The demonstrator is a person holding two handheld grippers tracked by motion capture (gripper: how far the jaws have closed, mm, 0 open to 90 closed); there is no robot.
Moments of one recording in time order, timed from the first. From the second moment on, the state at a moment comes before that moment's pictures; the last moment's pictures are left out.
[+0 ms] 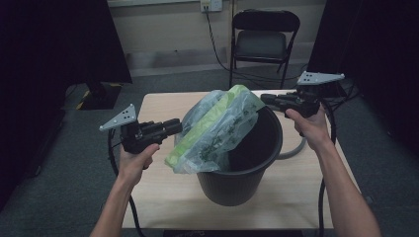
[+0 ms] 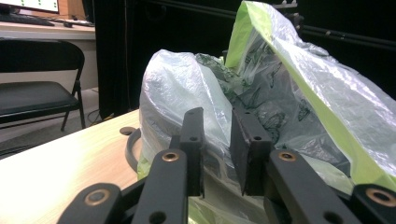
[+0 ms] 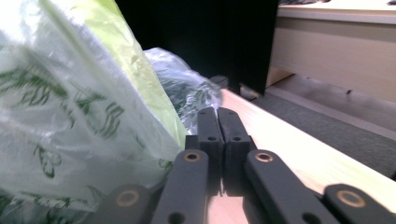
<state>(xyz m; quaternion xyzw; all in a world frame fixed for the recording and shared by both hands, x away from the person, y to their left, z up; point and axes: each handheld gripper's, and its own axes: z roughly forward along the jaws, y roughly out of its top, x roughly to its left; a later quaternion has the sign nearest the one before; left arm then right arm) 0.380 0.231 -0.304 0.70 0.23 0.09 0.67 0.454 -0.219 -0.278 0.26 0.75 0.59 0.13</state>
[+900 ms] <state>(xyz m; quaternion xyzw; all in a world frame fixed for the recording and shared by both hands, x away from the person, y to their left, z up) 0.372 0.235 -0.292 0.70 0.22 0.08 0.68 0.462 -0.245 -0.341 0.33 0.72 0.59 0.13</state>
